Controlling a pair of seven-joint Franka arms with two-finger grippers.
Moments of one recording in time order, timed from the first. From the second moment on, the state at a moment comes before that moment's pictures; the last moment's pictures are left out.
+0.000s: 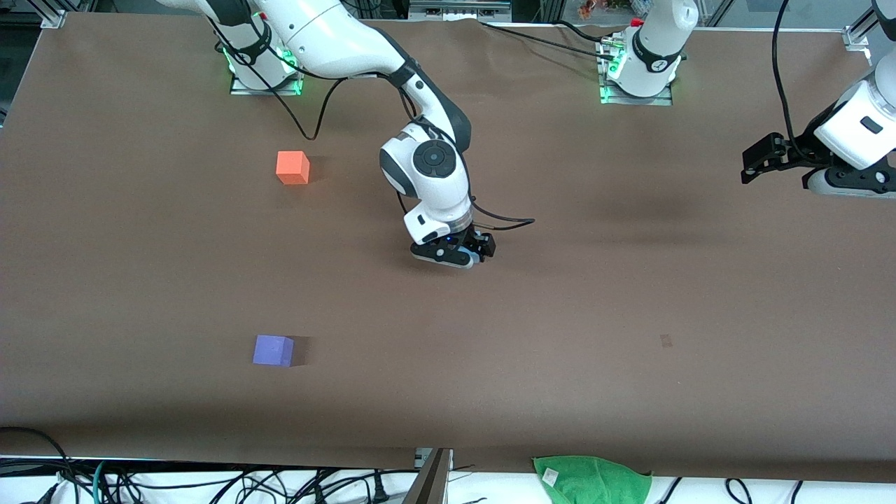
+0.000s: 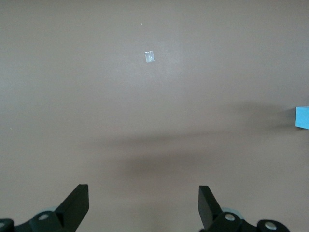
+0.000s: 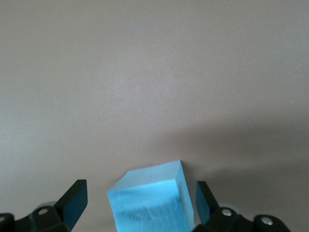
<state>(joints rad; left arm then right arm) -0.04 -0.03 0.01 -1.70 0.00 1.64 0.05 0.83 0.85 -0.03 -1.37 0.02 2.44 1.08</state>
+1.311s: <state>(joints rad) 0.00 -0.02 -0.03 -1.70 0.02 1.64 0.07 0.70 0.75 -0.09 -1.49 -0.09 2.36 0.79</state>
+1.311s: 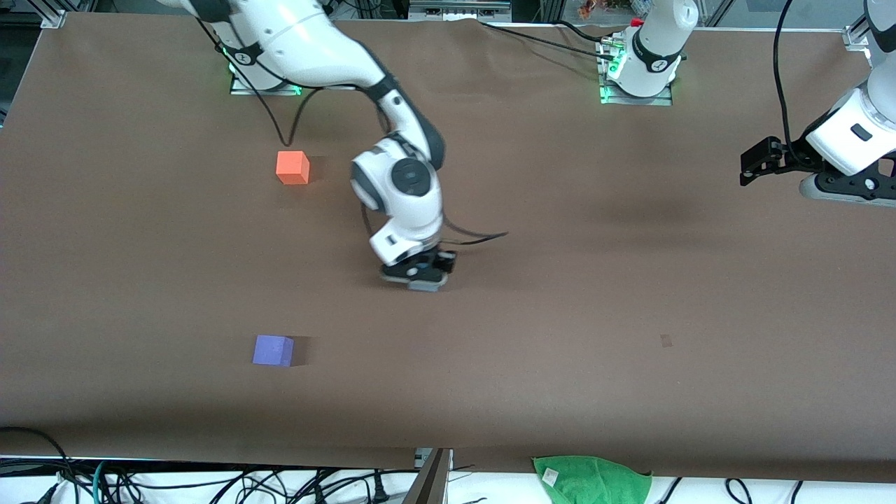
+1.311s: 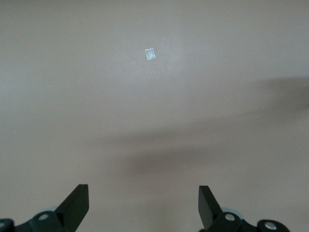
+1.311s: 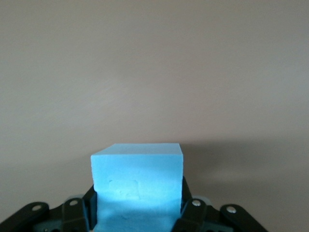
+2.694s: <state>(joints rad) 0.00 -0.02 -0.03 -1.70 0.02 1.64 0.08 0.28 0.40 -0.07 -2.16 0.23 2.51 -0.05</state>
